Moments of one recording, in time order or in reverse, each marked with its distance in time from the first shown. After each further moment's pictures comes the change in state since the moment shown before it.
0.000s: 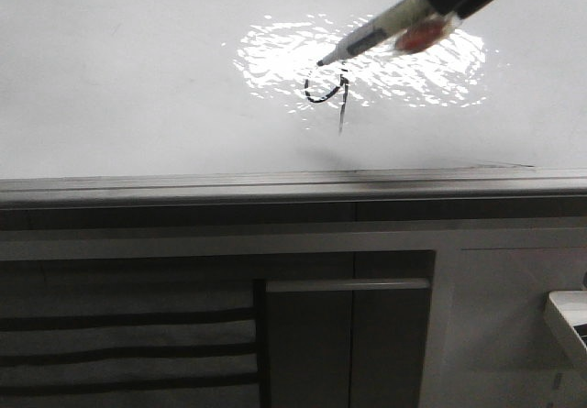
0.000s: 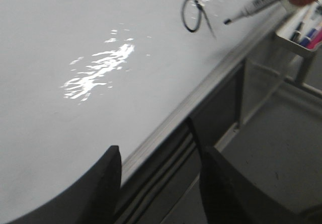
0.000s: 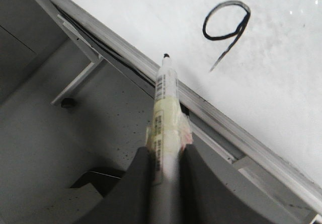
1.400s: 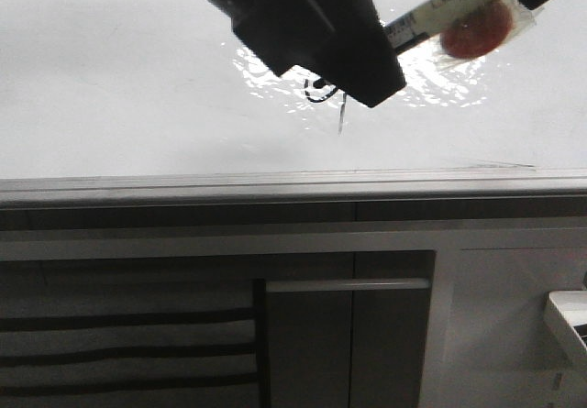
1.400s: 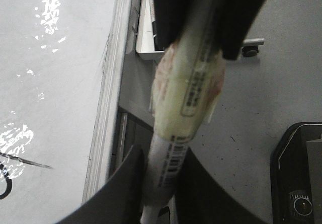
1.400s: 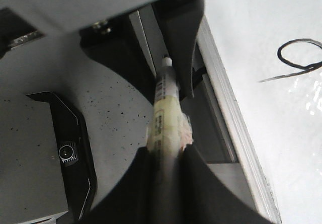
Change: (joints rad) left arm -0.198 0.602 -0.342 -0.432 -0.042 0.726; right arm 0.000 -0.081 -0.004 0.025 0.208 -0.587
